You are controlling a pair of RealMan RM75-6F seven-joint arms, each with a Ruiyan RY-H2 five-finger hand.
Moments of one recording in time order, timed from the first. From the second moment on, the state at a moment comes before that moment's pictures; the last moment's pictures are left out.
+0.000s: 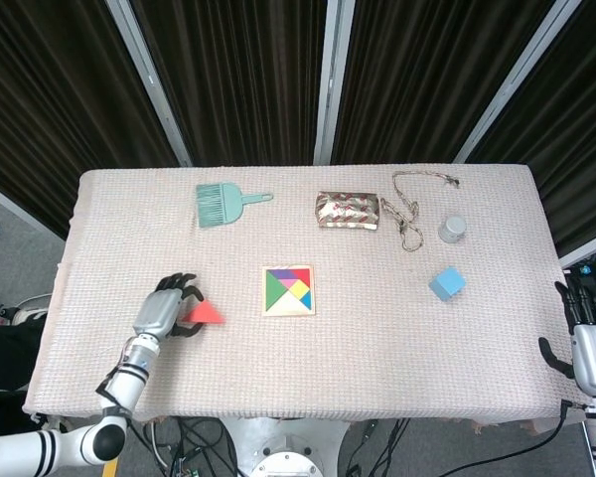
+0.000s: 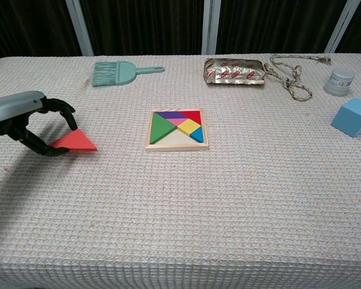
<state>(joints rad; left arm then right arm) -0.55 -1.53 -0.15 -1.67 0.89 1.08 0.32 0.06 -1.10 0.10 -1.58 -1.41 1.46 -0.03</state>
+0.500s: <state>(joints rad) -0.64 -1.63 -0.22 -1.71 0.76 1.11 0.45 0.05 -1.08 0.11 -1.60 -1.42 1.49 -0.01</state>
